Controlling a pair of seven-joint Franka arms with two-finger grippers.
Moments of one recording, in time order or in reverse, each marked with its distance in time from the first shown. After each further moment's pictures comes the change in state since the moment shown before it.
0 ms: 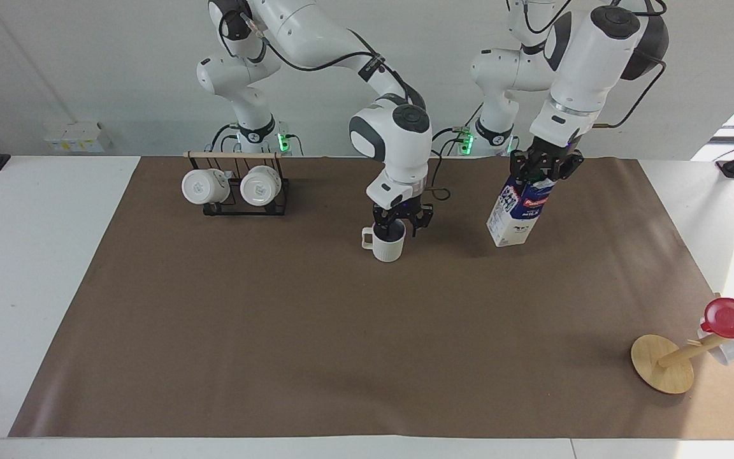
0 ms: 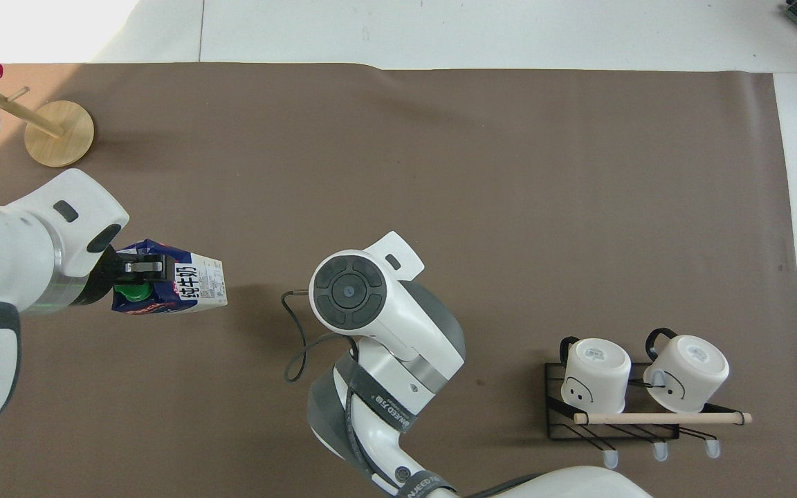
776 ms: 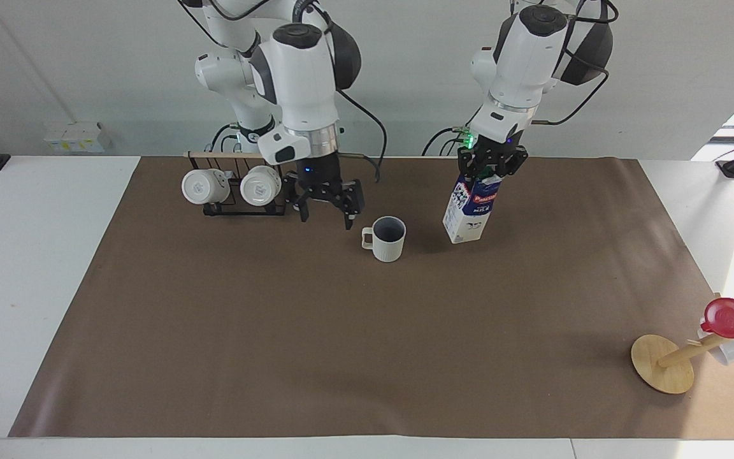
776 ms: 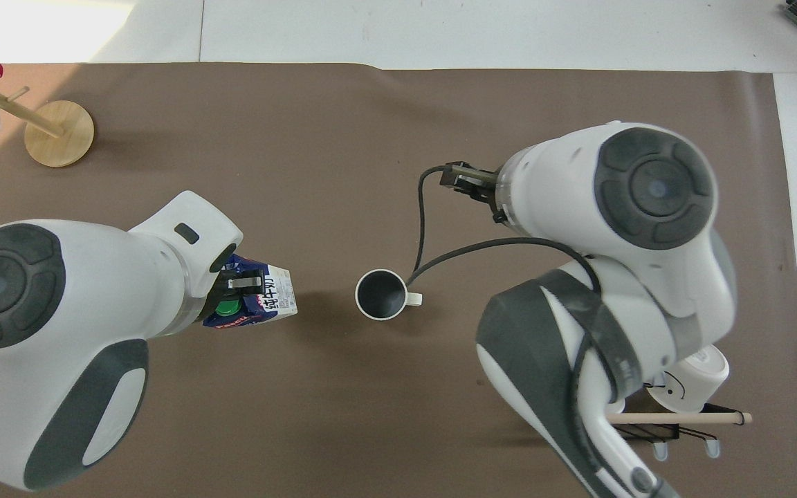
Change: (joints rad) left arm -0.200 0.038 -0.007 0.000 0.000 0.054 -0.237; right arm -0.328 -0.298 -0.022 0.052 0.000 -0.157 -0.111
